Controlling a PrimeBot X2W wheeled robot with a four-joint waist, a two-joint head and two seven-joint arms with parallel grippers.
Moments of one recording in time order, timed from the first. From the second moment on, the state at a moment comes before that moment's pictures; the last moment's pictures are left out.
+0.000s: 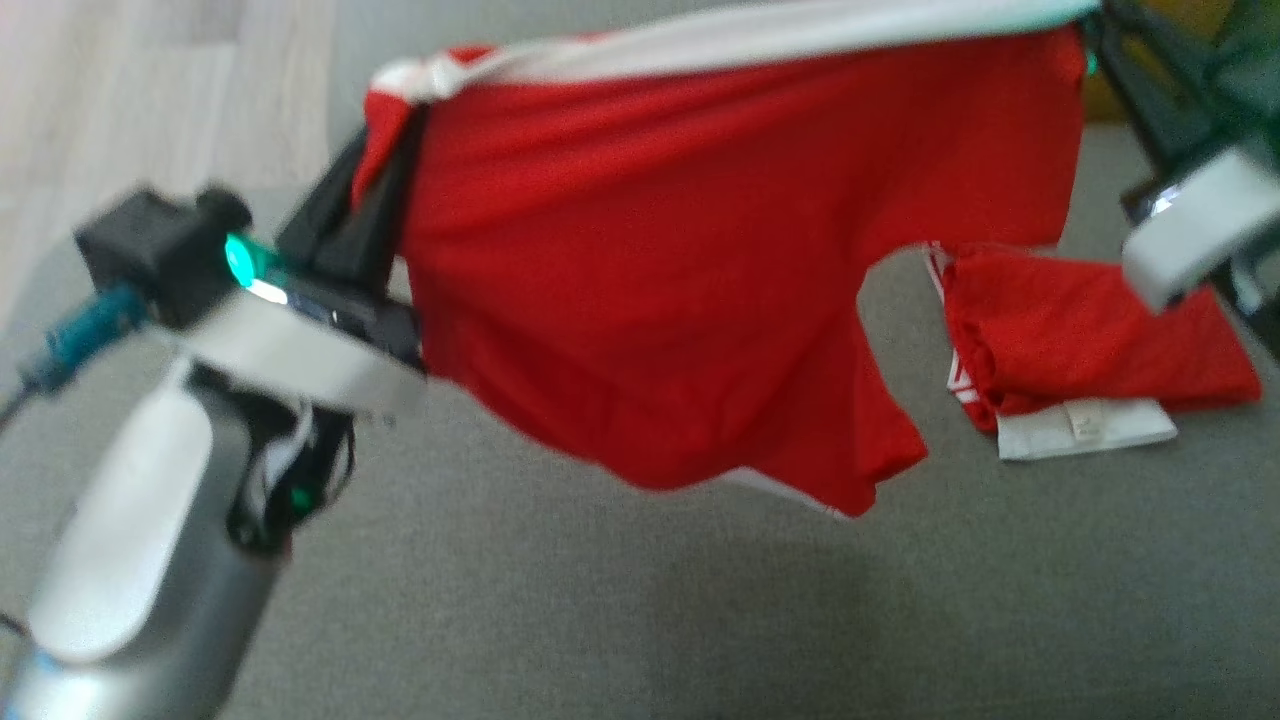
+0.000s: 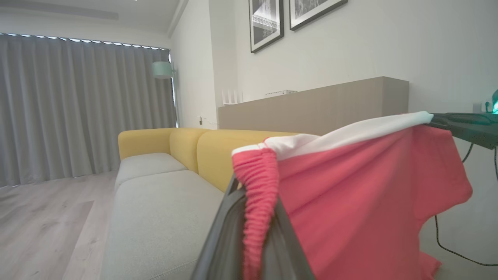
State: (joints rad) left arm -0.46 0.34 -0.41 -0.10 -0.50 0.00 -0.05; right arm -0.64 -0.62 0.39 -0.11 0.20 0.13 0.34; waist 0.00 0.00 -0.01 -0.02
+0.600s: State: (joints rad) left arm -1.26 0.28 -0.39 0.57 -0.42 -0.12 -0.24; right arm -1.42 -0.35 0.52 0.64 0.13 0.13 0.04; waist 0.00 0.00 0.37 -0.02
